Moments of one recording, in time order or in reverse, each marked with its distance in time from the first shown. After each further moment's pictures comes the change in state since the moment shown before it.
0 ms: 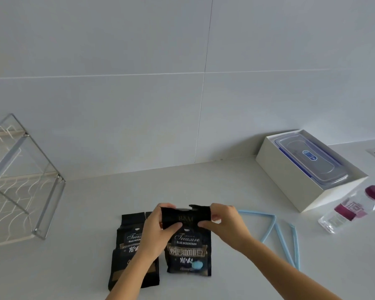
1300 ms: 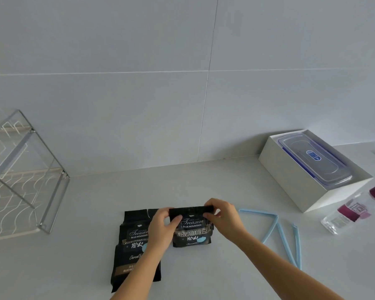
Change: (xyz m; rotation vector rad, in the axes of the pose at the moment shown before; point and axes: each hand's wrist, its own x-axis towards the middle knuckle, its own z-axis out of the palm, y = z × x) left_hand 0.005 -0.012 0.021 0.164 0.157 -0.174; right_hand 0.022 0.019 0.016 0.013 0.038 0.020
